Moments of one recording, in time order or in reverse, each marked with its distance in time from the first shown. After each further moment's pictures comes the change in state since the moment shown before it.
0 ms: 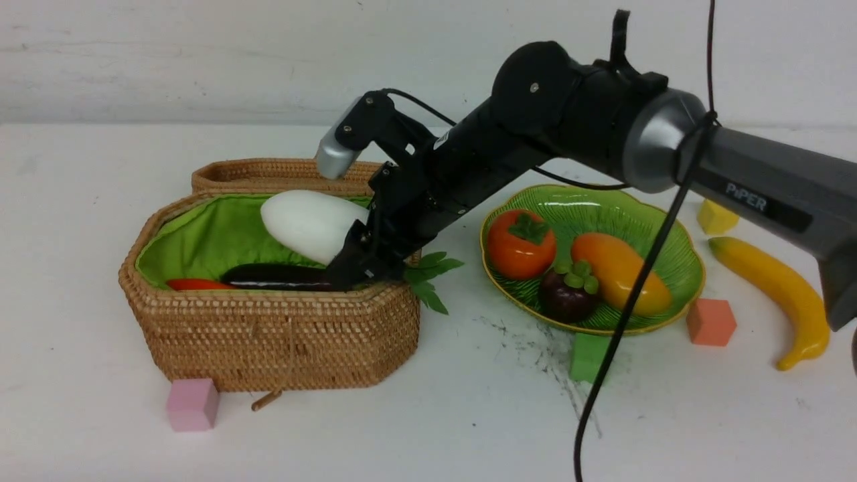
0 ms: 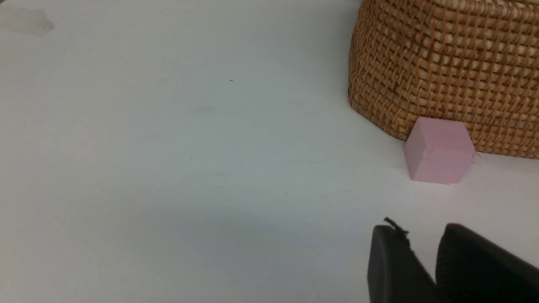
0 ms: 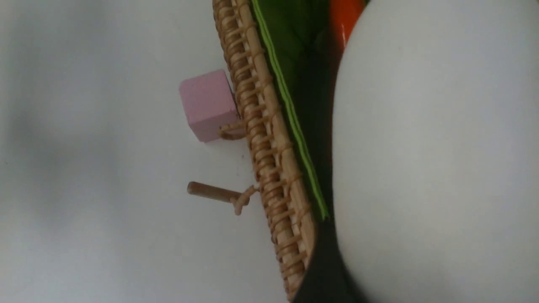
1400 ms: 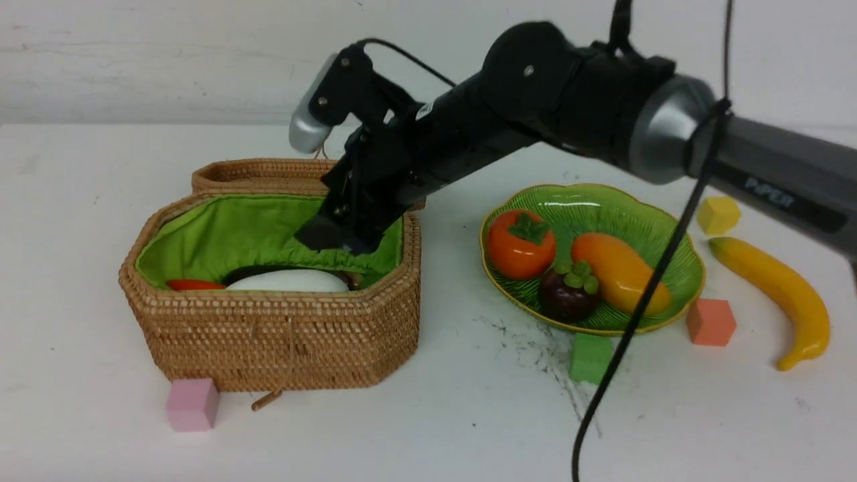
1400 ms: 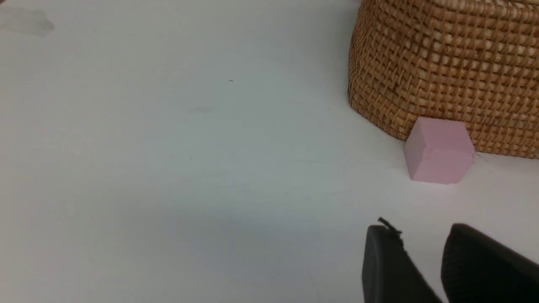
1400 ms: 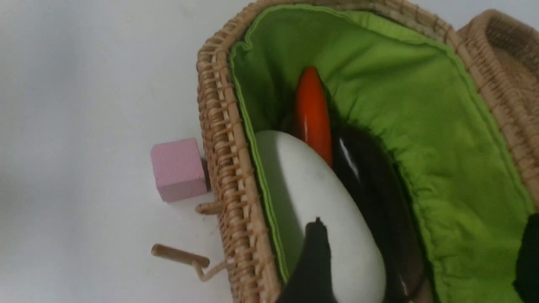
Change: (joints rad) right arm 0.028 -0.095 0.000 -0.045 -0.098 -0.064; left arm 0.000 0.000 0.000 0.000 0.000 0.000
